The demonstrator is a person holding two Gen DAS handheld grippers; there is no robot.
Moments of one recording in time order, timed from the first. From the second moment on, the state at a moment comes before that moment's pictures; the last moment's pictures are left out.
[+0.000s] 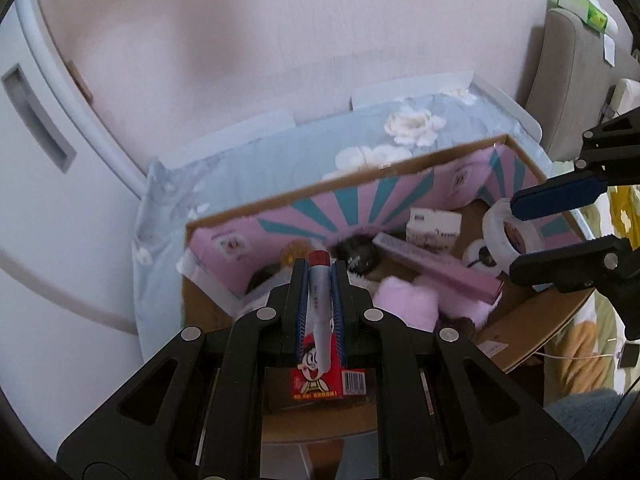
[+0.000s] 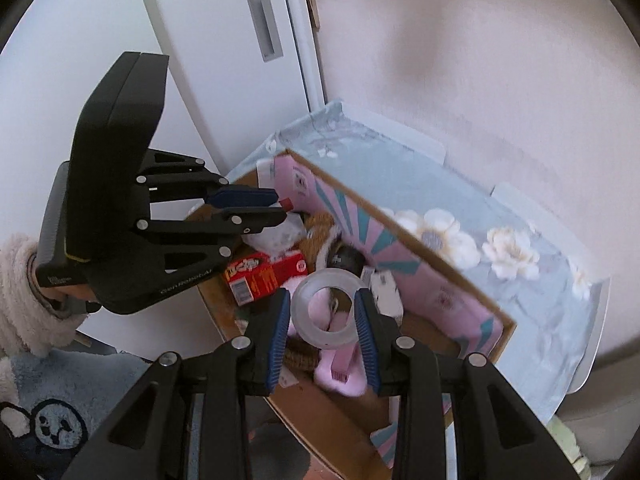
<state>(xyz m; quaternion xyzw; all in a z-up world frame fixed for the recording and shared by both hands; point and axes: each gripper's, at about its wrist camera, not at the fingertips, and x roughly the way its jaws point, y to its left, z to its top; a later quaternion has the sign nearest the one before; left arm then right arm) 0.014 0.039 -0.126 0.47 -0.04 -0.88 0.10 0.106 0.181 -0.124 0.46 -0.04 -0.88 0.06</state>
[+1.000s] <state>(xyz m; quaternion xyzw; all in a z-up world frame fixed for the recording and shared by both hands) 0.027 0.024 -0.064 0.46 0.02 -0.87 0.19 0.125 0.198 -0.104 0.47 -0.18 -0.85 -0.18</state>
